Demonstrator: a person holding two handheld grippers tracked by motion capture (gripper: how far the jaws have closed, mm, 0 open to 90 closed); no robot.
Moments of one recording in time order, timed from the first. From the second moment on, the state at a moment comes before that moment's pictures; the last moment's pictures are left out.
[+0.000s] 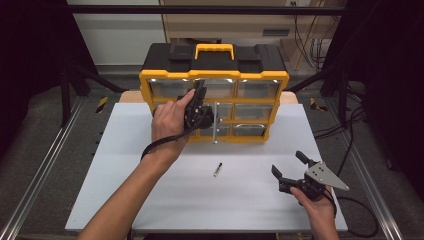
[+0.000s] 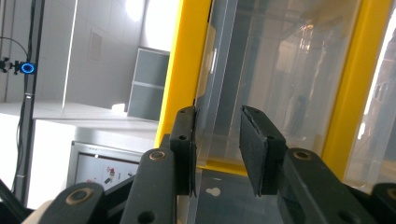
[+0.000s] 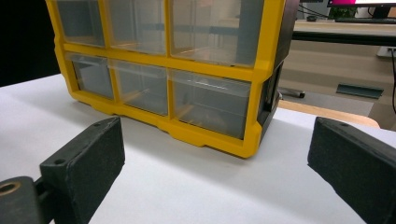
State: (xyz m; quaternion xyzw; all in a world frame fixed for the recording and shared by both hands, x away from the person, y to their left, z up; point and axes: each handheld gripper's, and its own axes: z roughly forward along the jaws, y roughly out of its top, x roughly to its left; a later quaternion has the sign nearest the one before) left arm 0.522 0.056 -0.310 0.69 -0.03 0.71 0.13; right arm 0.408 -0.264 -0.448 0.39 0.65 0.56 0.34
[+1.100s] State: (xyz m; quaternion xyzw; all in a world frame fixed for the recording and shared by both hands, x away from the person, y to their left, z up) left arm 0.525 0.049 -0.315 0.66 -0.02 0.74 0.09; right arm 0.407 -0.266 -0.448 0.39 0.64 0.56 0.34
